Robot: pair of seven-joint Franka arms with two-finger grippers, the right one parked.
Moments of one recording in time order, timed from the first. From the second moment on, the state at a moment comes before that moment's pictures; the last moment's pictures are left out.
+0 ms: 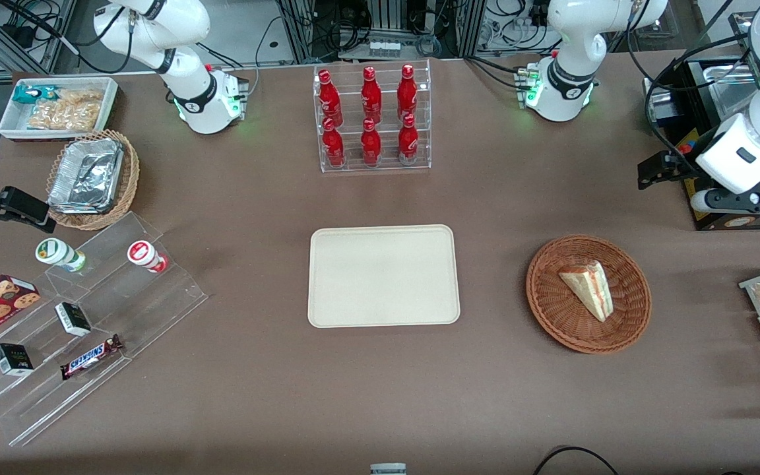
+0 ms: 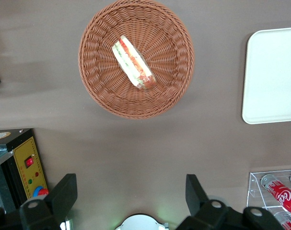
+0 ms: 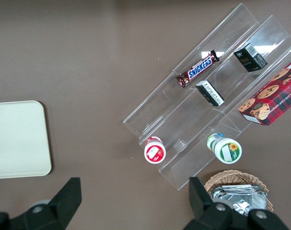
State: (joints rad) arm 0.06 -0.03 -0.14 -1.69 -0.01 1.52 -0.01
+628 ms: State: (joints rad) arm 0.06 0.06 -0.15 -1.82 -0.01 1.74 -0.01
